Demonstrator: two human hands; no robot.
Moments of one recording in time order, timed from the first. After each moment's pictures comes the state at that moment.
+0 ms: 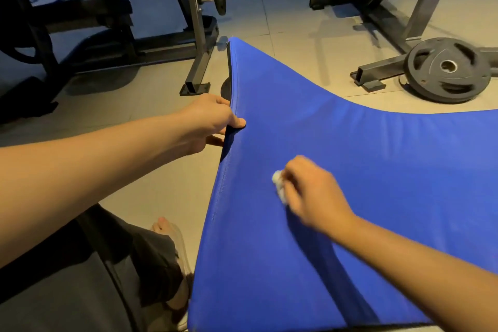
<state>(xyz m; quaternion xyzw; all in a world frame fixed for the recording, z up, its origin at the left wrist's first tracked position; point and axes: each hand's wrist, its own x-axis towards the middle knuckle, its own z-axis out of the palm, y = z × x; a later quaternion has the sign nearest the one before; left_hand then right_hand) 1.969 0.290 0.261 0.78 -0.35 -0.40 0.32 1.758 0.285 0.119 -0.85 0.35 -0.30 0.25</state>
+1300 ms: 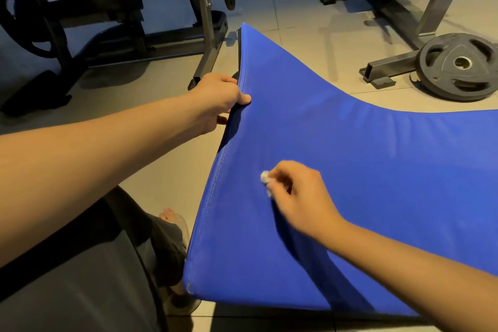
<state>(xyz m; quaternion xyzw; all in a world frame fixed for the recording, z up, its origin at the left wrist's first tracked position) 1.958 0.276 0.271 0.80 -0.33 -0.34 0.37 1.768 0.315 0.131 -0.79 0.35 -0.32 0.39</state>
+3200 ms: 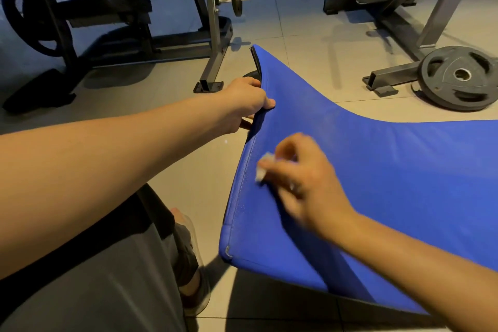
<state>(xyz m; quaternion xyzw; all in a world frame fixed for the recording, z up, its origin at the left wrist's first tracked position) 1.957 0.285 0.273 0.76 -0.37 -0.39 0.35 1.786 0.332 0.183 -0.89 0.22 -0.36 0.18</state>
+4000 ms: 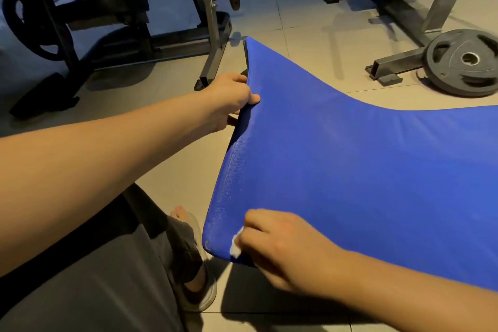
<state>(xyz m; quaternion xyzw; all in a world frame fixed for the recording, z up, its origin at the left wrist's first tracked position) 1.965 0.291 0.275 0.78 -0.35 -0.37 0.36 1.777 0.385 0.152 -0.95 0.02 -0.20 0.22</state>
